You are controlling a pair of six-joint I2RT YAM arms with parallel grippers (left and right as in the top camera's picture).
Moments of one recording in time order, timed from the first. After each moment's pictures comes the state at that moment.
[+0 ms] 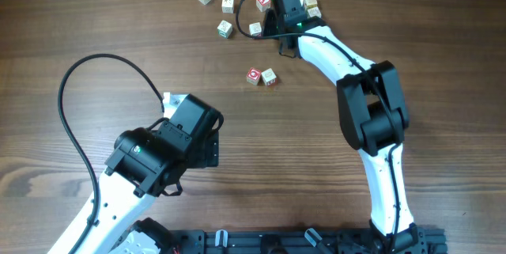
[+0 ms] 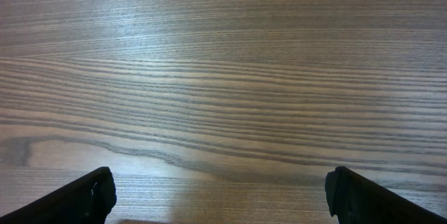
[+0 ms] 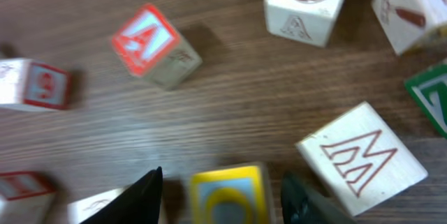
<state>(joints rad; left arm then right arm) -0.60 1.10 1.09 -1.30 -0.29 -0.57 0.41 2.40 1.83 -0.30 0.11 0.52</state>
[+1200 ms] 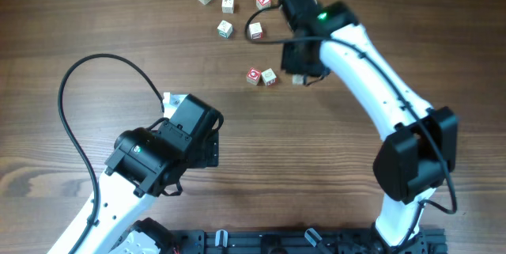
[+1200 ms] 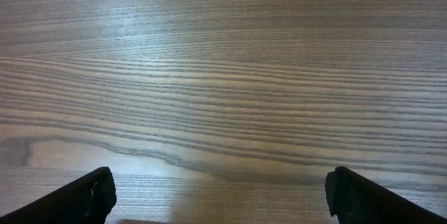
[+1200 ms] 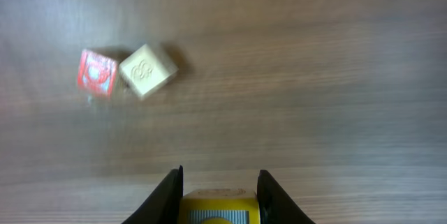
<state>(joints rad) -0.60 1.10 1.09 -1.30 -0.29 -0.57 0.49 1.98 1.74 -1.17 0.06 0.58</state>
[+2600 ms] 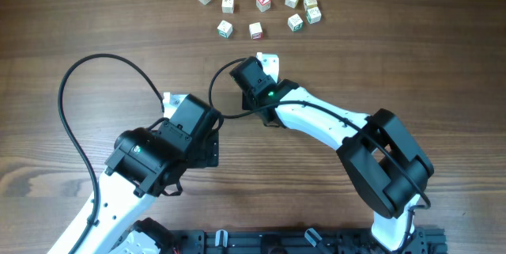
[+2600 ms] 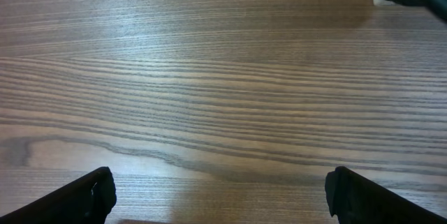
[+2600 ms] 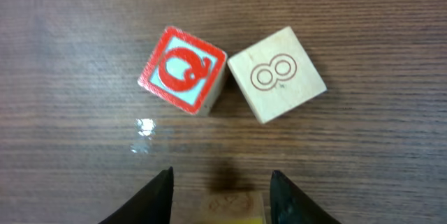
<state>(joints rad) -0.60 1.10 1.09 -1.30 -0.29 -0.57 0.73 1.98 1.26 -0.38 0.27 0.69</state>
